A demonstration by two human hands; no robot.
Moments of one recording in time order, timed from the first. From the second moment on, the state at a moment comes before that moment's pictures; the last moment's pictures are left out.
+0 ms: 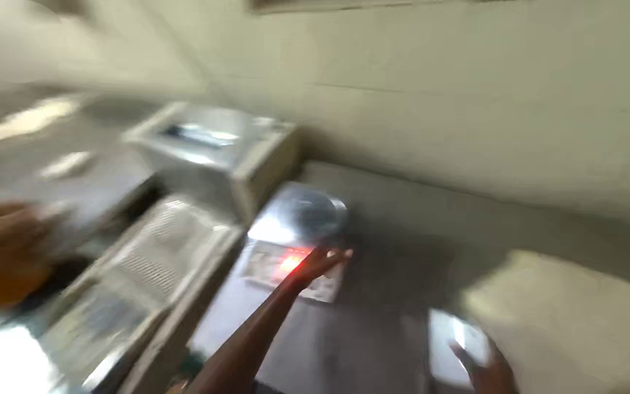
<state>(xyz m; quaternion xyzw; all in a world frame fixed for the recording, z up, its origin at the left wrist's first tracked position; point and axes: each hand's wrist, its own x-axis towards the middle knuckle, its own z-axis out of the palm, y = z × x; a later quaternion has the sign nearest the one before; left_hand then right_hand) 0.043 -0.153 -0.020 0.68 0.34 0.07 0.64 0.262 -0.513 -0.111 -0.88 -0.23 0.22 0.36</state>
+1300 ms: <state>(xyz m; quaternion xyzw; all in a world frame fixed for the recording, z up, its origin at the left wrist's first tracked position) 0.098 -0.215 -0.025 0.59 0.47 0.22 0.62 0.252 -0.428 -0.051 -0.86 -0.34 0.23 0.32</state>
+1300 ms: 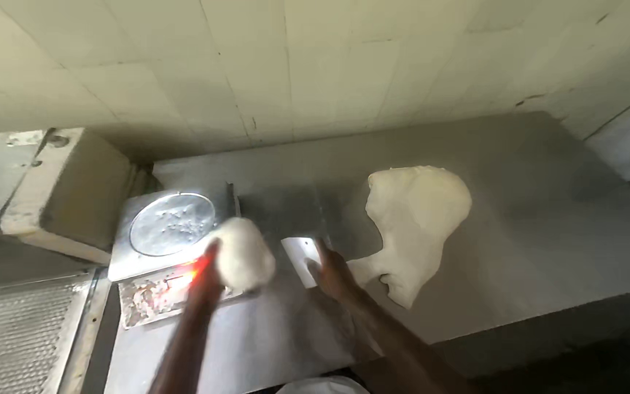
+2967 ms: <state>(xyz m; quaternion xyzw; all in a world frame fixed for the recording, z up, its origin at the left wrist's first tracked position) 0.141 -0.289 -0.136 0.62 0.33 -0.08 0.71 0.317 -0.597 -0.088 -0.90 -0.19 0.16 0.34</state>
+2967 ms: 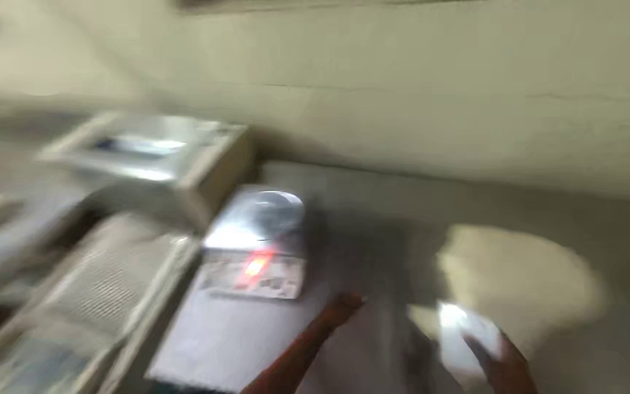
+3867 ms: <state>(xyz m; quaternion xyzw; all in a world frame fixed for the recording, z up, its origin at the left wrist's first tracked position) 0.157 -0.413 -0.172 0.52 0.45 -0.02 0.73 0.220 -0.553 -0.166 -0.90 -0.10 0.27 0.33</state>
